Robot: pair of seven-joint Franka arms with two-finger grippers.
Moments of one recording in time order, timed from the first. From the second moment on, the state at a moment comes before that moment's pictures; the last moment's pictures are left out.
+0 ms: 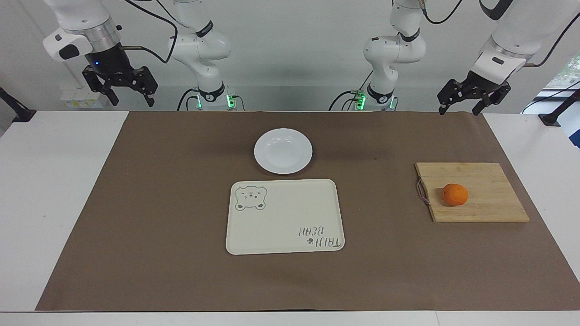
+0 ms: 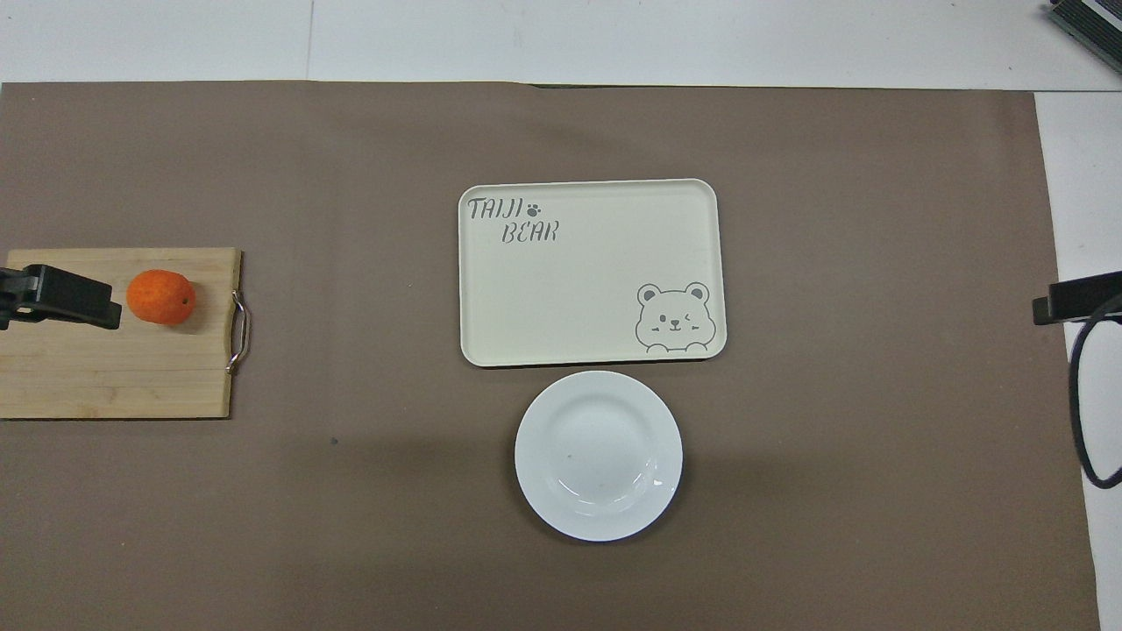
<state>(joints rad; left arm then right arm) -0.06 -0.03 0.00 -1.52 -0.02 1.44 0.00 0.09 -0.08 -0.15 -1.56 -0.01 1.50 -0.01</state>
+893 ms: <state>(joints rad) -0.06 -0.04 0.00 -1.52 -0.02 1.44 0.01 0.09 -0.08 -0.15 -1.56 -0.01 1.50 -0.01</state>
